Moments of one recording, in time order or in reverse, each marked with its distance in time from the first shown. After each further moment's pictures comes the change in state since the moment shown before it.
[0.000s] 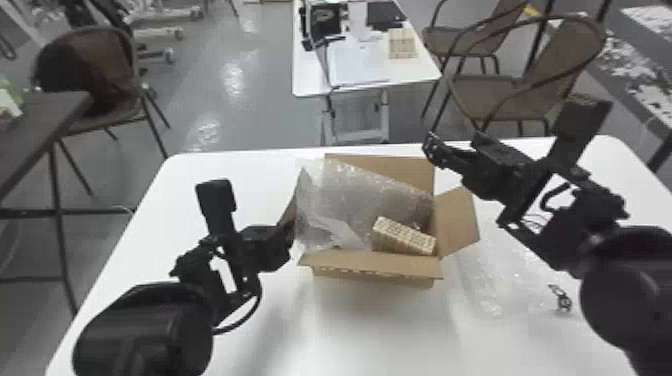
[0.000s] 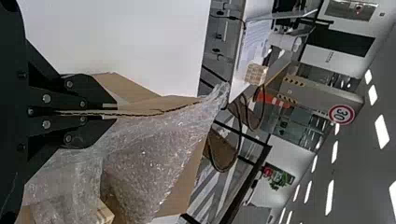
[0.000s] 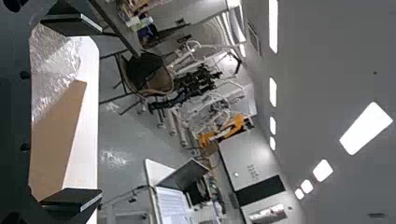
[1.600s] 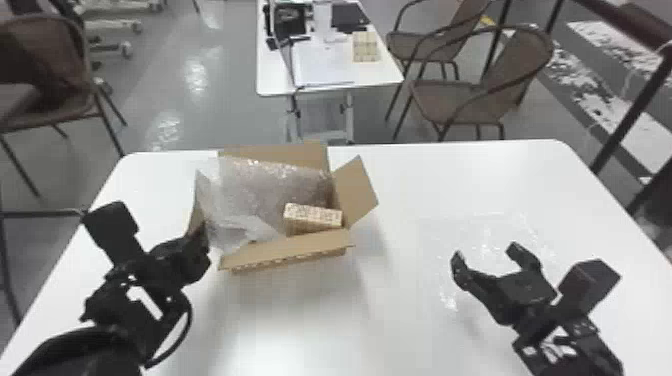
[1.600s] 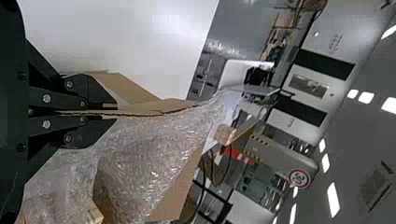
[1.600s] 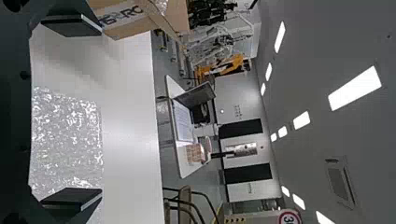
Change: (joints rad) left arm 0.109 -0.066 0.123 -0.059 0.094 -0.143 0.220; right arm 0.356 0.083 -0.189 0.178 0.329 -0.500 0.098
